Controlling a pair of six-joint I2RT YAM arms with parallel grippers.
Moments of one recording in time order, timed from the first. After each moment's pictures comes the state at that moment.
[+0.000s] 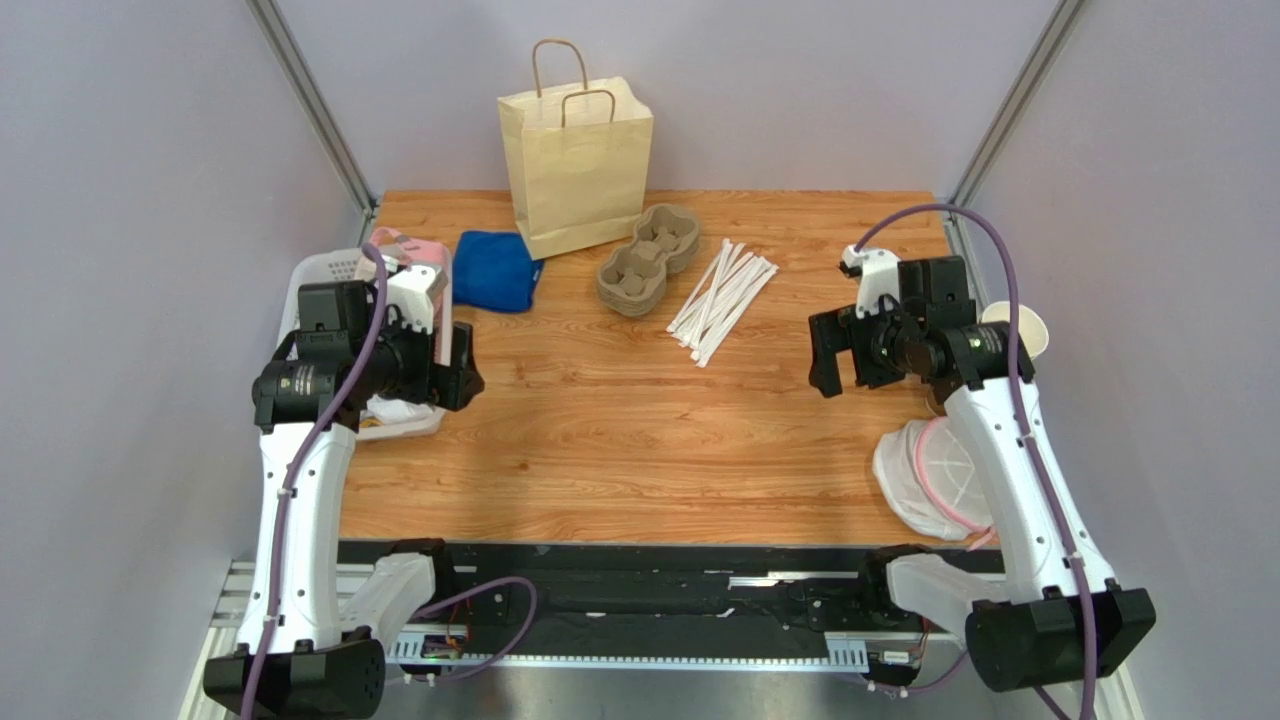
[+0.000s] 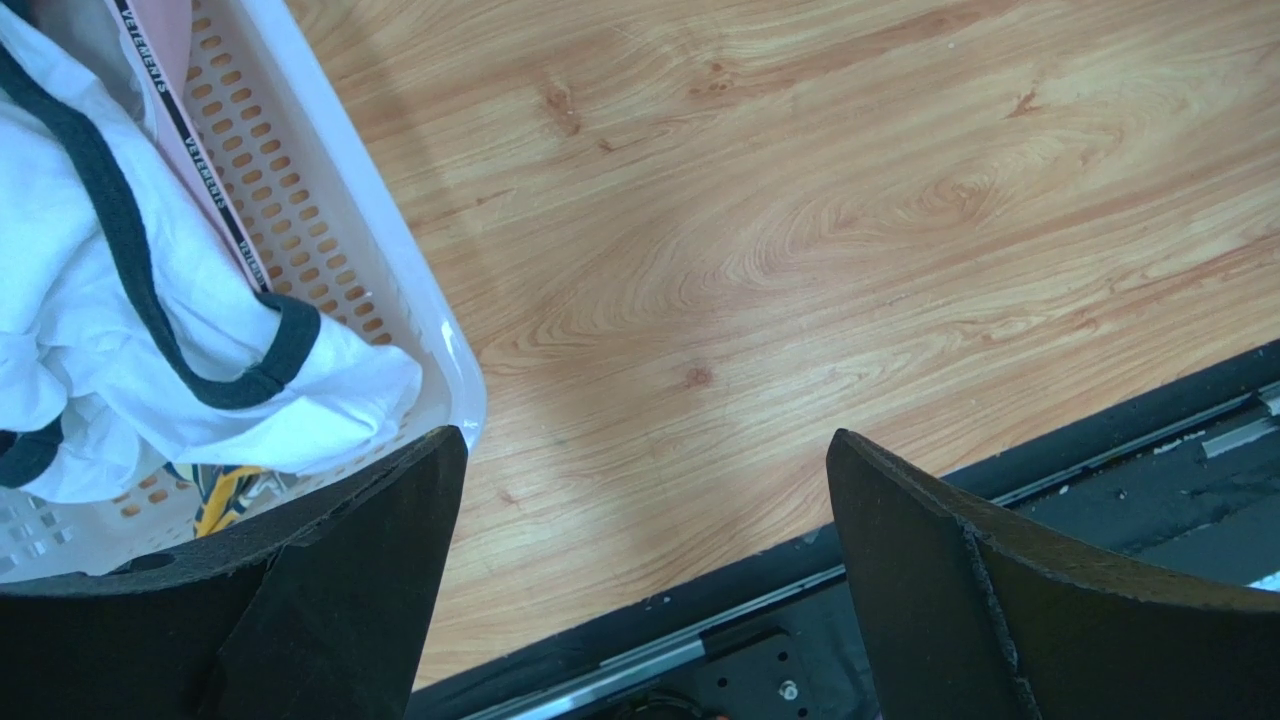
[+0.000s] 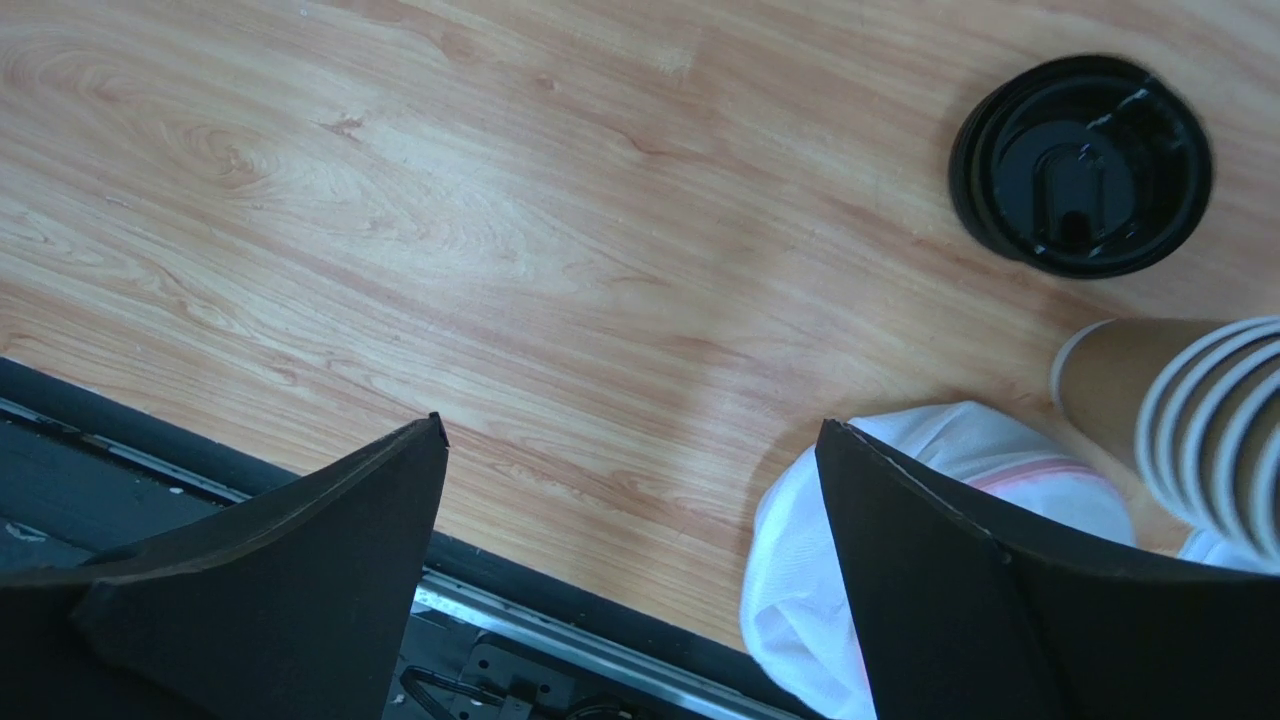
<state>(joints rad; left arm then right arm) 0.07 0.95 1.20 -1.08 0.40 0.20 0.14 1.09 1.20 -1.00 -0.20 -0.12</state>
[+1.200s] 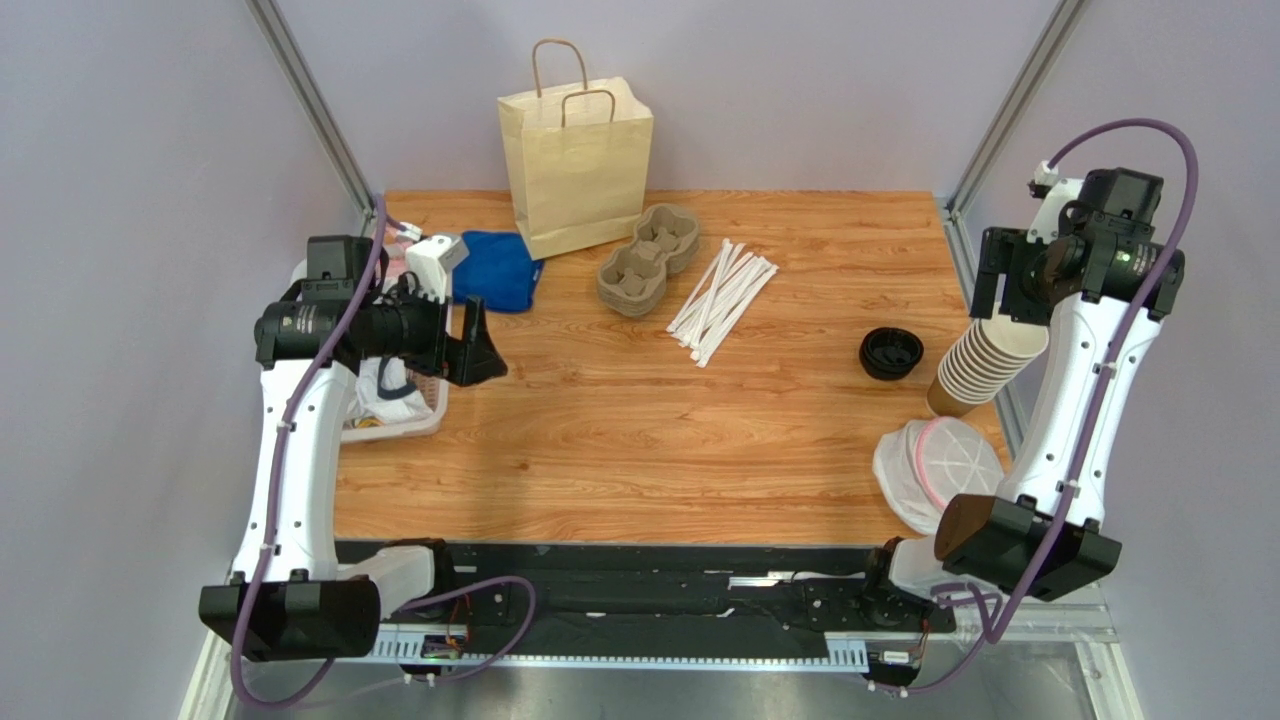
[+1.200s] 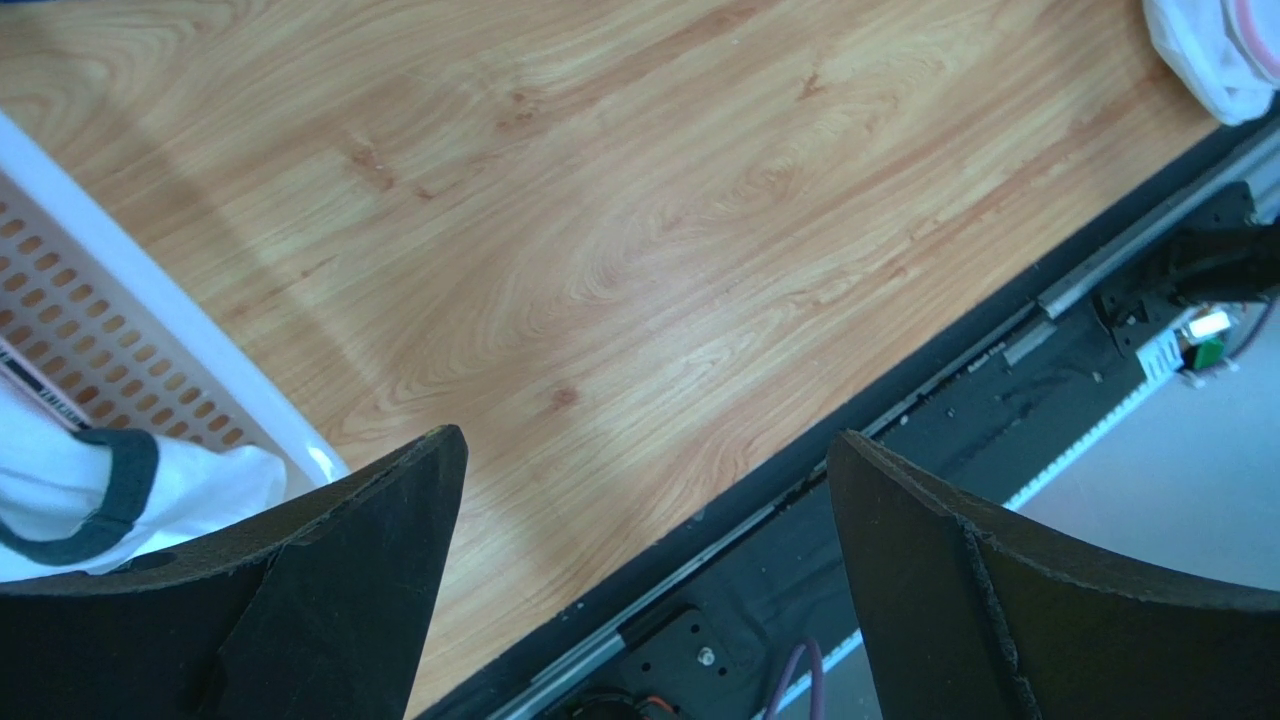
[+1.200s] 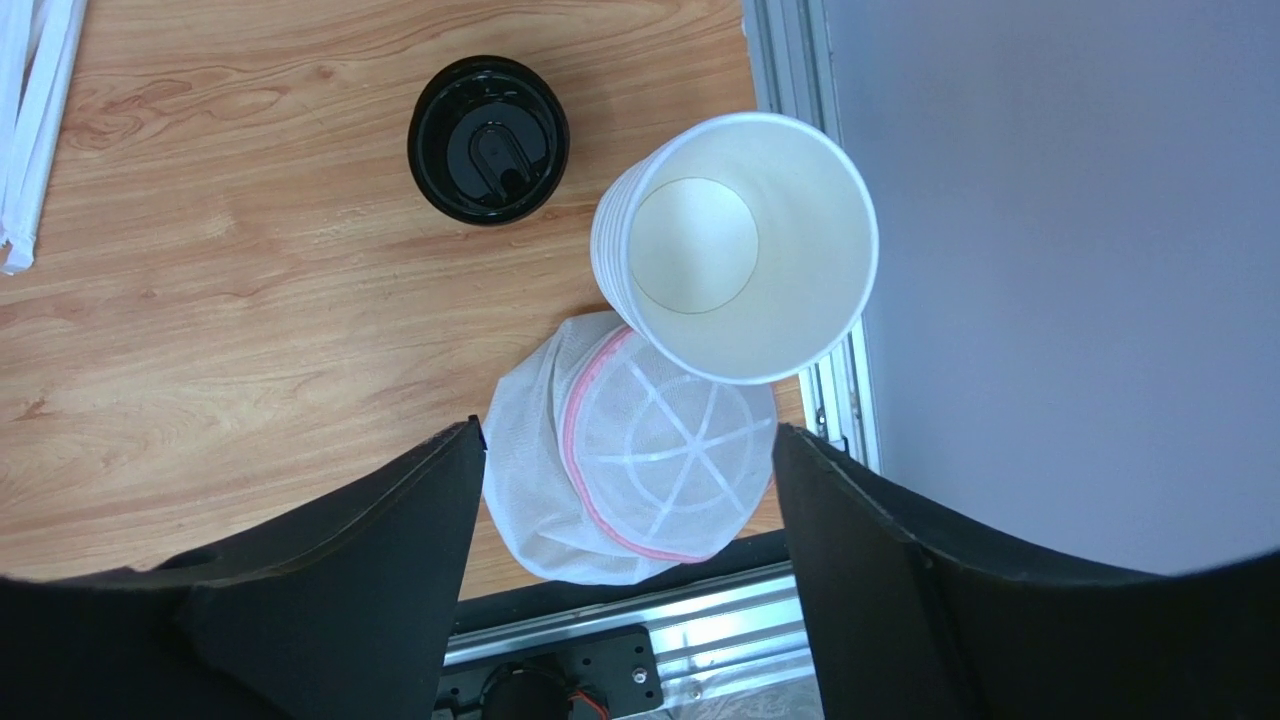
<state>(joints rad) 0.05 1.15 1.38 -1.19 0.63 0.25 -0.40 1.40 1.83 -1.30 -0.05 -0.21</state>
